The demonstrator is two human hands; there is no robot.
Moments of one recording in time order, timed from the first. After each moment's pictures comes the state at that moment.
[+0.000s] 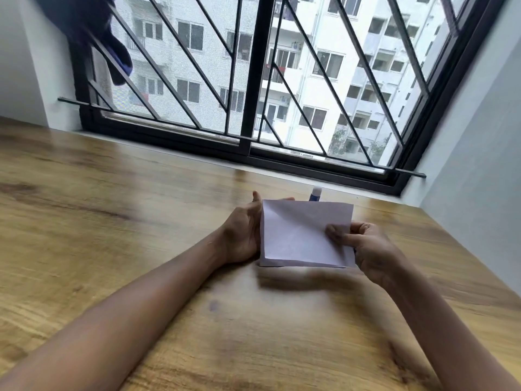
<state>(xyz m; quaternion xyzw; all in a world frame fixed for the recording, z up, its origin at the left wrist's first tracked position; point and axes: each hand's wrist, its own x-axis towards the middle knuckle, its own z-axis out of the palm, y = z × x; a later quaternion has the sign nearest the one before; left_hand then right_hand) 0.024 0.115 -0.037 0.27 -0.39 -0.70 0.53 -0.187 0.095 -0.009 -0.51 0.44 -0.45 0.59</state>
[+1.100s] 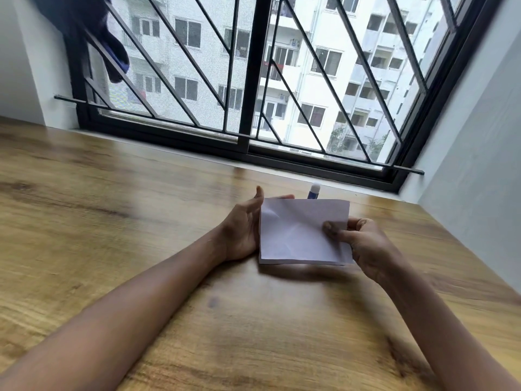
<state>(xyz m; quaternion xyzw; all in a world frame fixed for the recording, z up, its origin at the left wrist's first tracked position) 0.025 0.115 -0.039 0.27 -0.40 -0.69 0.54 -0.188 0.085 -0.018 -0.55 0.46 -0.44 0.54</state>
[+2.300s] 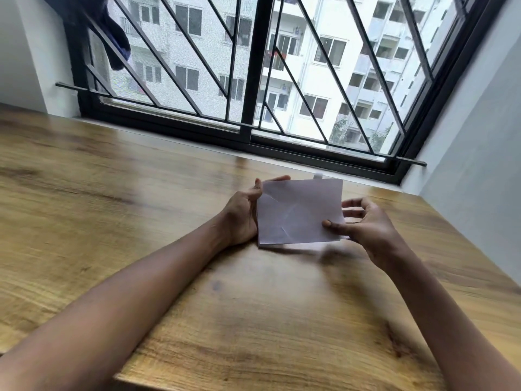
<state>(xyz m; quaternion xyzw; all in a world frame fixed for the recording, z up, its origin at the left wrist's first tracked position) 0.026 0.114 -0.041 0.29 -0.38 -0.64 0.60 -0.198 0.086 -0.018 -0.63 0.51 -0.42 0.41</state>
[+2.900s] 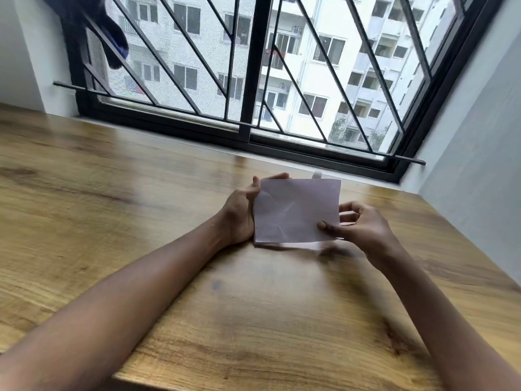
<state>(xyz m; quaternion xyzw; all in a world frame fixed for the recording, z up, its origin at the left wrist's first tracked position) 0.026 0.112 -0.043 0.27 -0.39 -0.64 0.61 -0.197 0.087 -0.023 -0.67 0.52 -0.39 0.36</state>
